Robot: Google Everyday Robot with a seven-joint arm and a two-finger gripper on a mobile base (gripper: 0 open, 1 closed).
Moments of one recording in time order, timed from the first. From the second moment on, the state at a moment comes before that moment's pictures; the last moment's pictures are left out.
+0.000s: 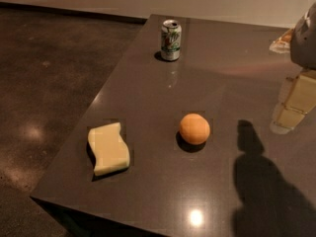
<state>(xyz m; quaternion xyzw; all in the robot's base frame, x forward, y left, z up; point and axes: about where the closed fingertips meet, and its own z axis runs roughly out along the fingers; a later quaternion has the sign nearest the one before) 0.438 -0.217 0.977 -0.60 0.78 -0.03 0.16</state>
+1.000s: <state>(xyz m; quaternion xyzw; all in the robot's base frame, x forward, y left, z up) 0.433 -0.169 0.940 -0.62 0.77 0.00 0.17</state>
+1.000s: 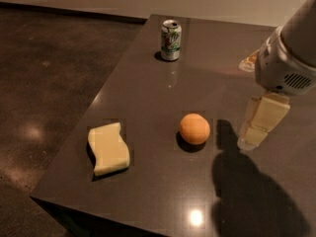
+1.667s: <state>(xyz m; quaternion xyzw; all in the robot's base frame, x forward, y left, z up) 0.439 -0.109 0.906 -0.64 0.74 0.05 0.18</state>
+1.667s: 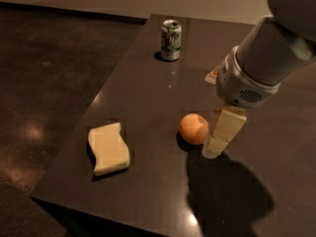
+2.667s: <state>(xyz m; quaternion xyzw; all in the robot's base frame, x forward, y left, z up) 0.461 -0.086 0.863 -0.65 0.73 0.07 0.19</state>
